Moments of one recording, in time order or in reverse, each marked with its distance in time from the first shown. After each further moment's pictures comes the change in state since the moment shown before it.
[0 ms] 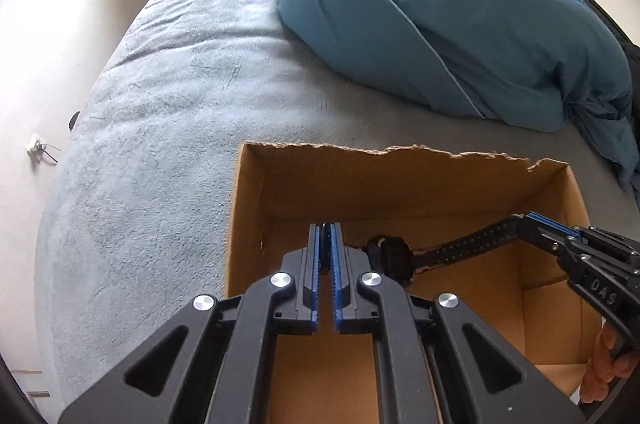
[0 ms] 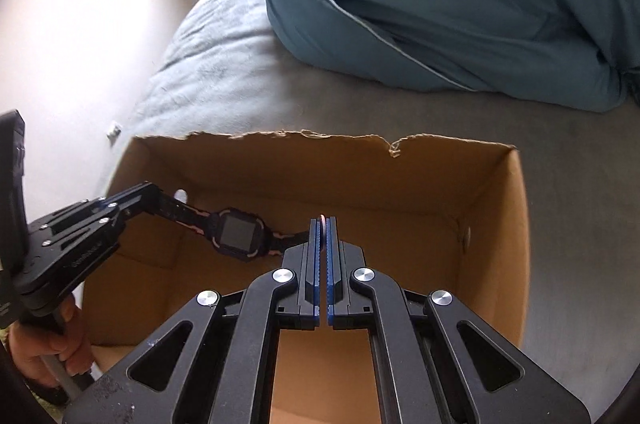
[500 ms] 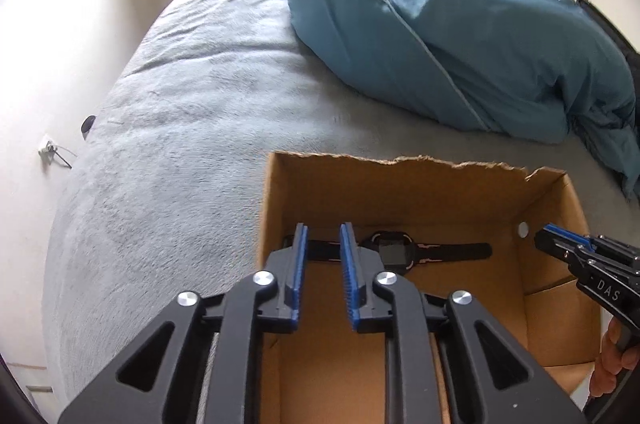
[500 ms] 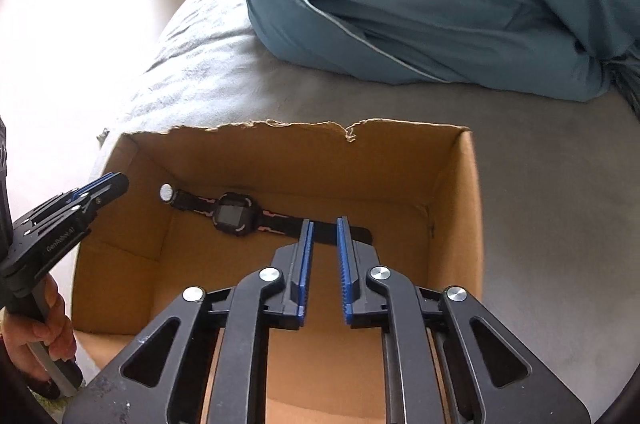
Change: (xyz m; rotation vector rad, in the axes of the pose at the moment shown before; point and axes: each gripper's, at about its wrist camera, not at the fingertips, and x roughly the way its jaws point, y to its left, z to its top) left arm -0.027 0.010 -0.004 -0.026 -0.065 0.031; right arm -0.026 -0.010 -0.008 0.030 -0.003 -0.037
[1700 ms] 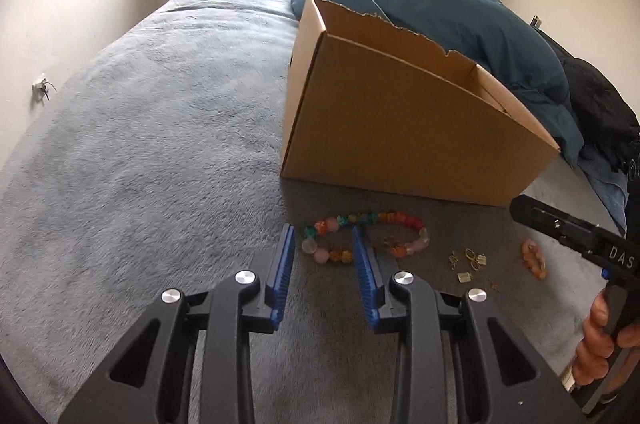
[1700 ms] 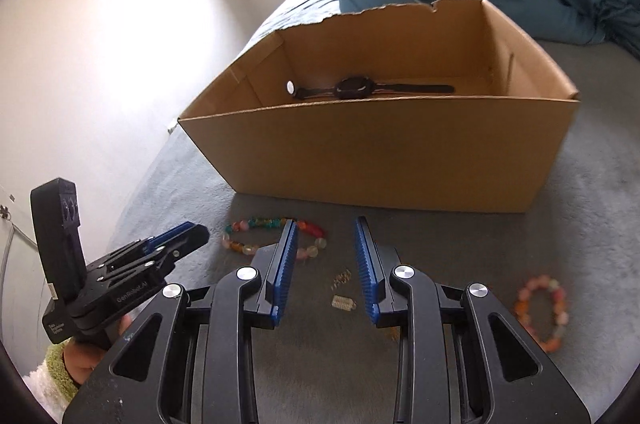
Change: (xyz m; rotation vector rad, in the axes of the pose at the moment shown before) left arm -0.064 0.033 -0.242 -0.062 -0.153 -0.190; right arm -0.038 0.058 -0.198 -0.052 -0.199 0.206
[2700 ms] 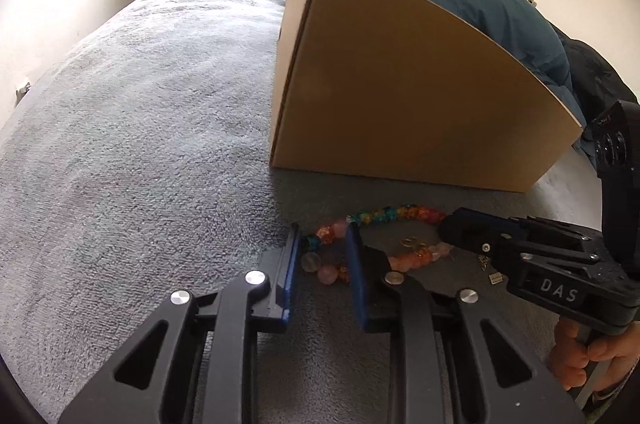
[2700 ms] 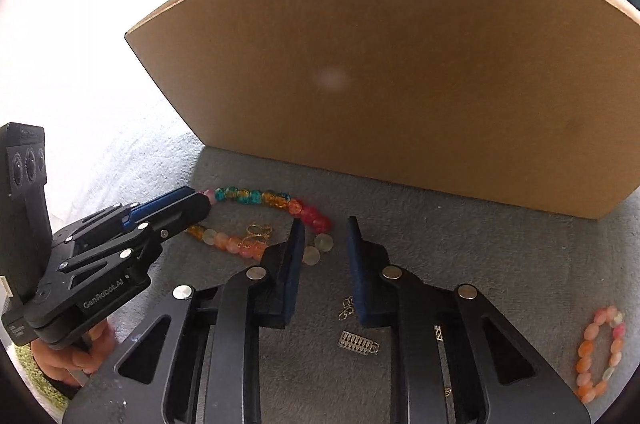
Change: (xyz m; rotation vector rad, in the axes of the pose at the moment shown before) left arm 0.041 0.000 -0.002 0.043 0.047 -0.014; right arm 0.081 0.019 -0.016 -0.090 0.159 -0.038
